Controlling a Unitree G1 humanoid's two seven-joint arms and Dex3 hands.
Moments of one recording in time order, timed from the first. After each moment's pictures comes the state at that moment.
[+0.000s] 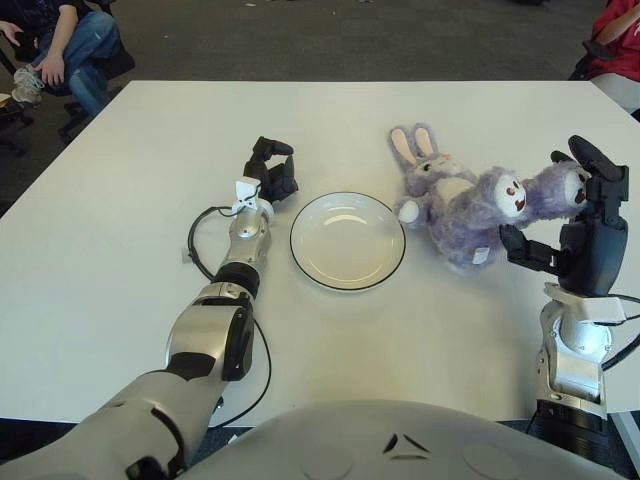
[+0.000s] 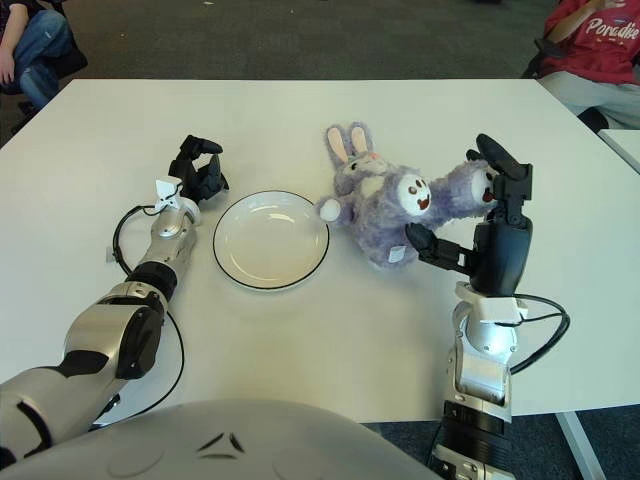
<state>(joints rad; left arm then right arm) -0.61 0.03 0.14 1.10 -0.03 -0.60 0.02 0.16 -0.09 -0.33 -0.21 -0.15 -0.60 -0.08</state>
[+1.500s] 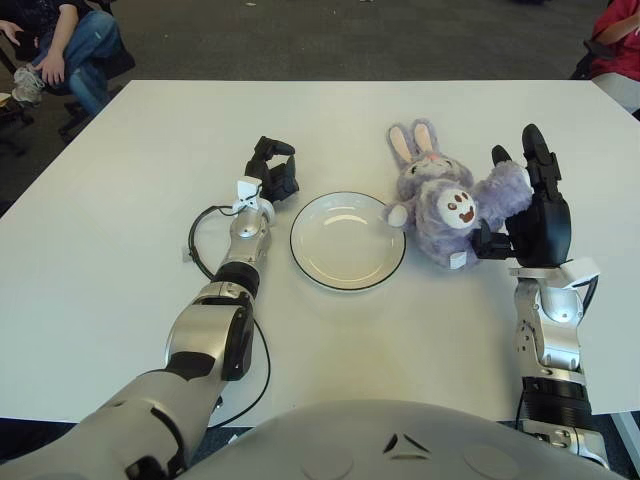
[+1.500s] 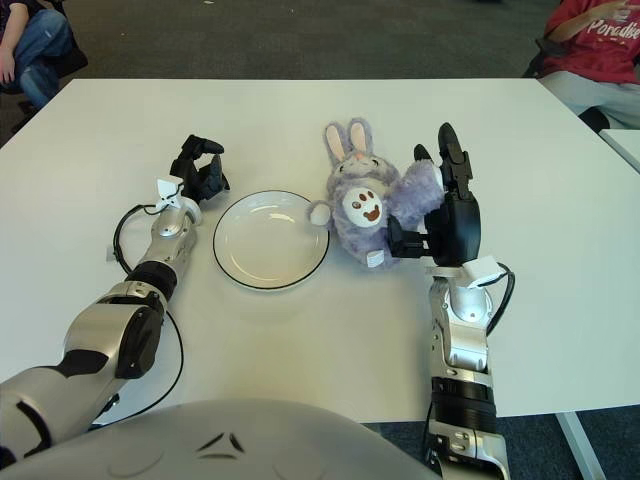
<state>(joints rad) -0.61 0.03 0.13 1.10 -0.03 -0.61 0.01 0.06 -0.17 -0.20 -0.09 0.20 -0.42 0.20</state>
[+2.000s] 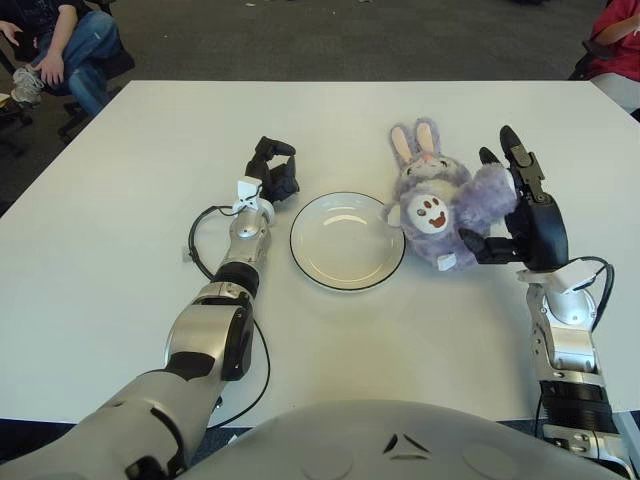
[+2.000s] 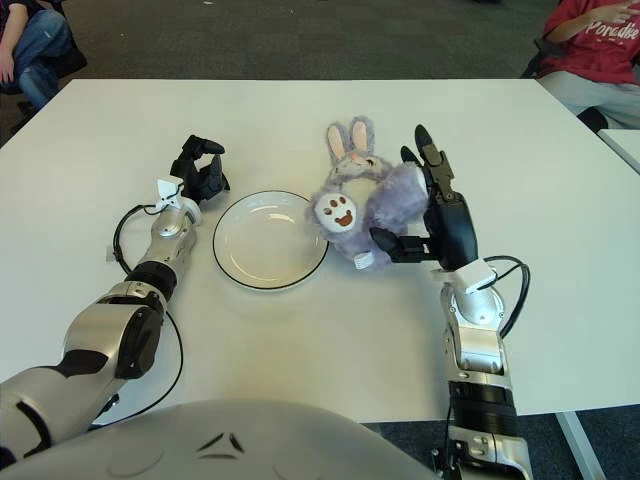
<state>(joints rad) -0.61 0.03 0.13 1.10 -0.03 -0.61 0.00 0.08 -0.26 -0.16 -0.09 0.03 -0.53 0.23</state>
